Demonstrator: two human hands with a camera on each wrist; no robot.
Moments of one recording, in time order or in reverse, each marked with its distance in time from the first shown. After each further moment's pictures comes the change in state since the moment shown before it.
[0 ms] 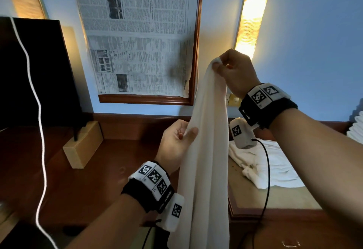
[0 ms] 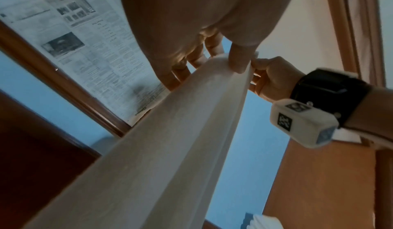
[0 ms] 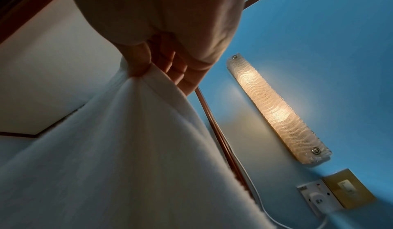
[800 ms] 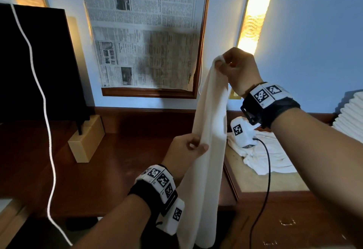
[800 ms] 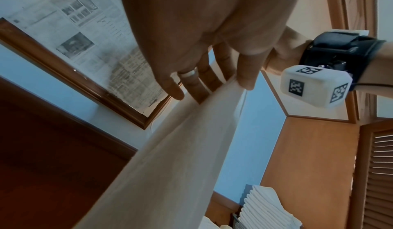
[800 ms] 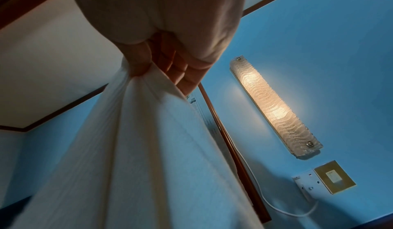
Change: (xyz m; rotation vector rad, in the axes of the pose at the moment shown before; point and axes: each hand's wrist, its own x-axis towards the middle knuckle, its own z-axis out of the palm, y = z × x) left_hand -0.047 -0.010 -0.060 0.079 -0.194 -0.155; right_hand -0.036 -0.064 0.045 -0.144 0.053 0.007
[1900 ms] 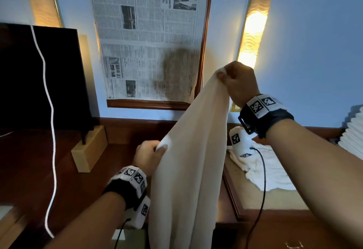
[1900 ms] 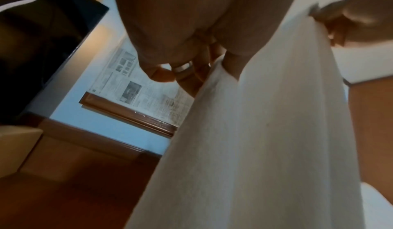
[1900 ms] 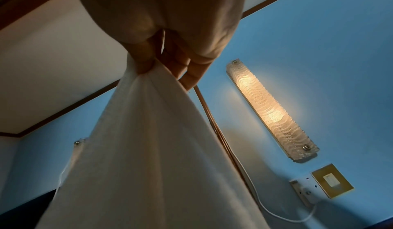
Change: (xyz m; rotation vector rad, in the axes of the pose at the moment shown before) left_hand 0.016 -0.032 -0.073 0.559 0.293 -0.036; right_hand 0.011 0.020 -0.012 0.013 0.070 -0.010
